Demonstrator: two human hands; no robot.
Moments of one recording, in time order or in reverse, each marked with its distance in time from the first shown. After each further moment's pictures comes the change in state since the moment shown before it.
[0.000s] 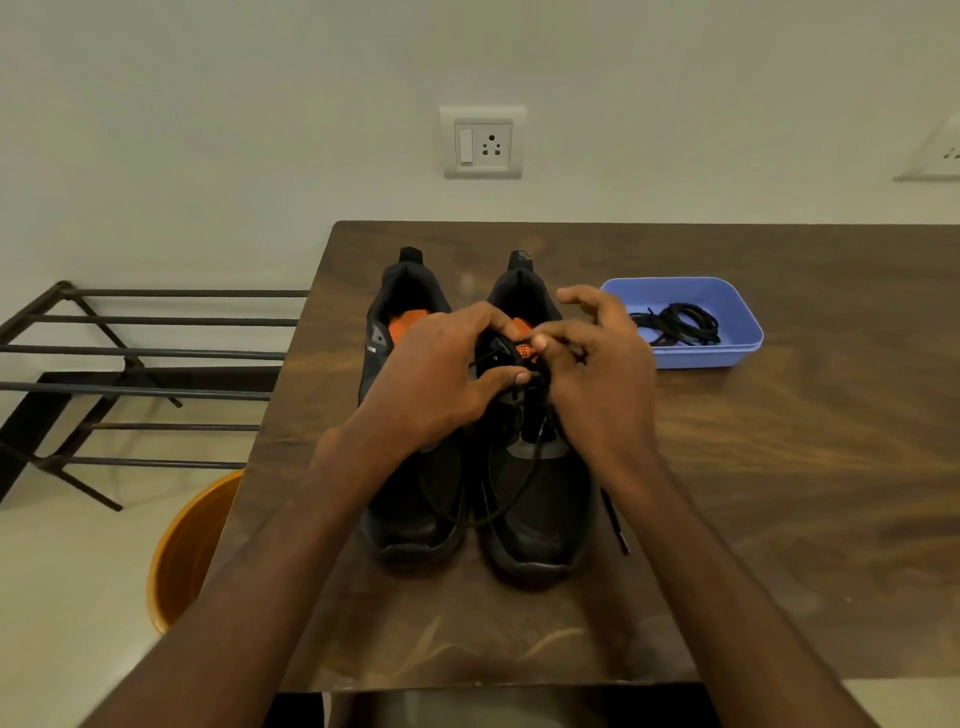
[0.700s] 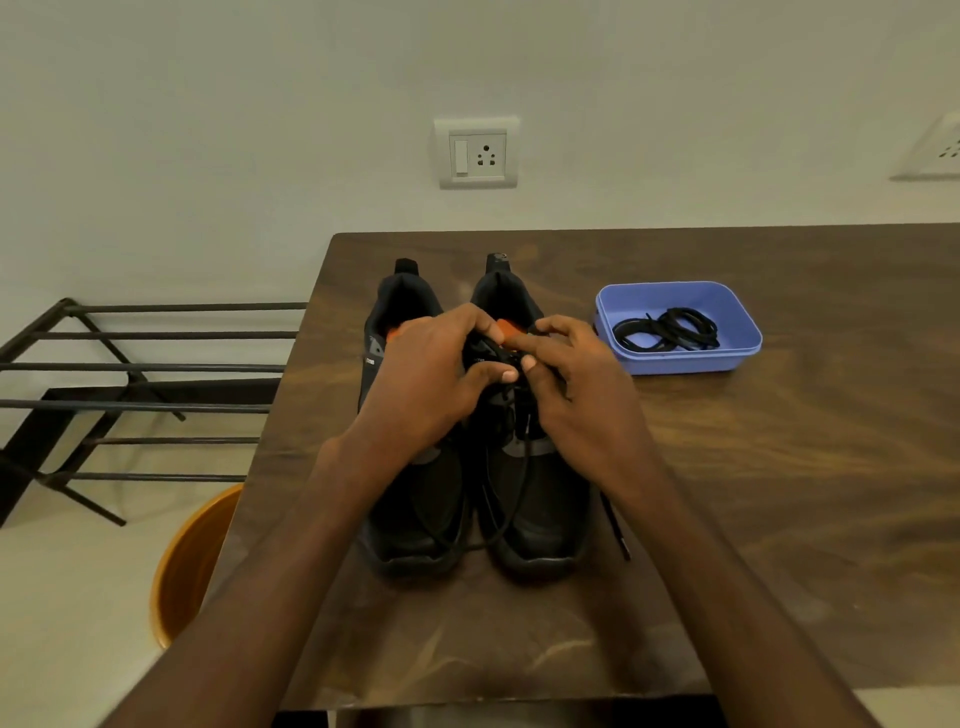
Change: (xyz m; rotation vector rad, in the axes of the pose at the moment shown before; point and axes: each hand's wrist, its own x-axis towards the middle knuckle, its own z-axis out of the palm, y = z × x) left_hand 0.005 0.002 -0.001 0.041 0.043 -0.116; right_hand -0.005 0.008 0.000 -0.036 -0.294 -0.080
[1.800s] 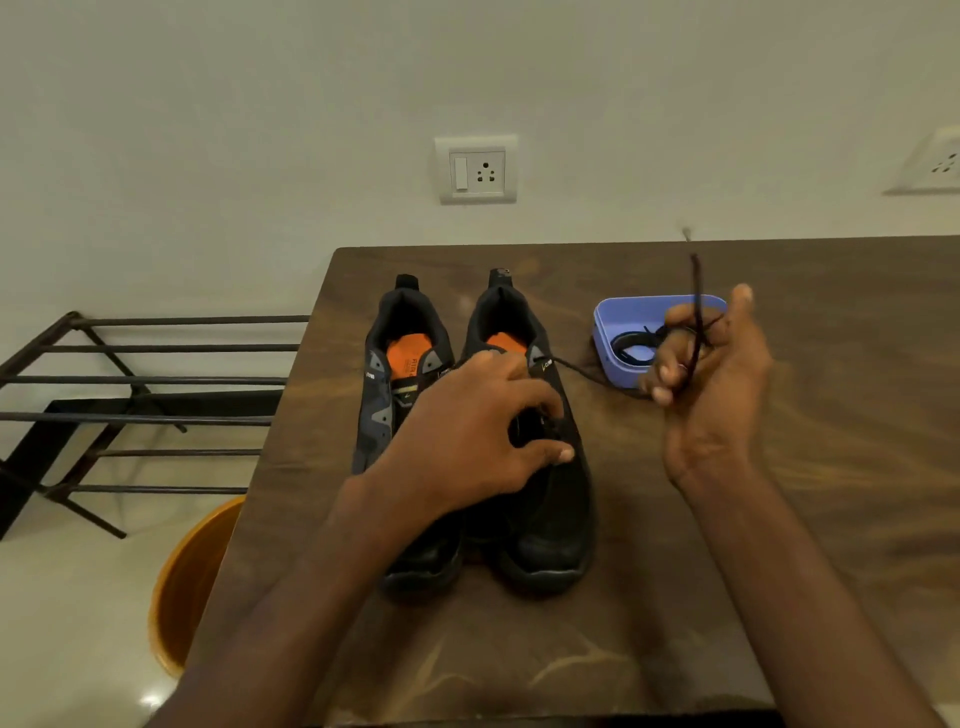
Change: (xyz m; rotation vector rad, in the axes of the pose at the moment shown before) left_hand -0.016 0.036 0.000 0.101 -0.249 0.179; right_hand 0.008 0.006 -0.064 1.140 0.533 0.535
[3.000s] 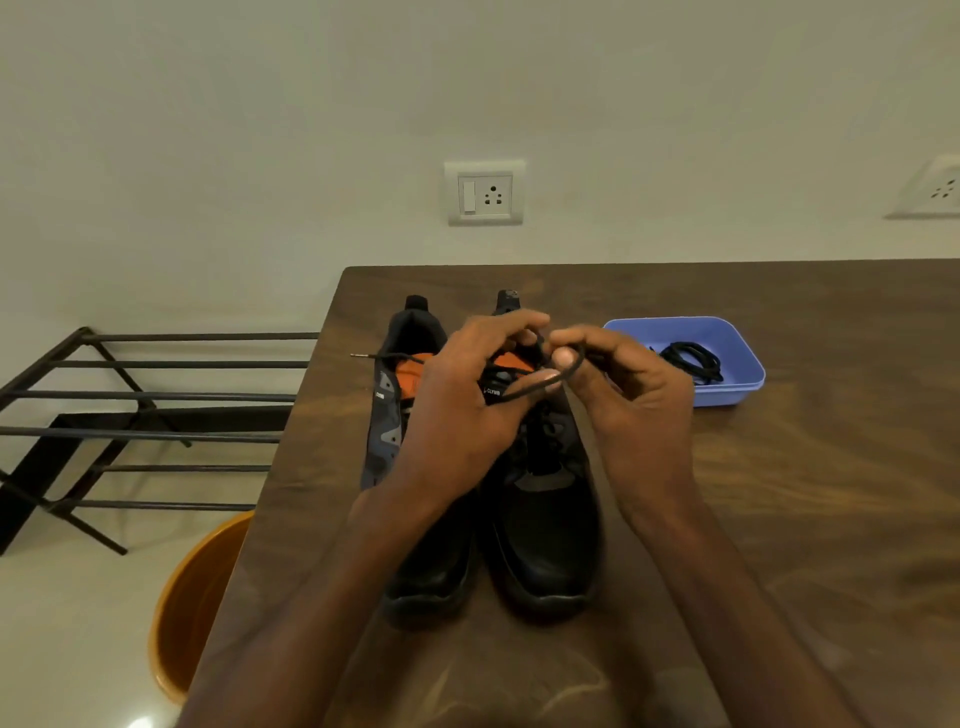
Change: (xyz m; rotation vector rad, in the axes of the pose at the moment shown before) left_hand 0.010 -0.009 -0.003 -0.488 0.416 -0.023; right_hand -0.032 0.022 0.030 -0.346 -0.441 -0.460
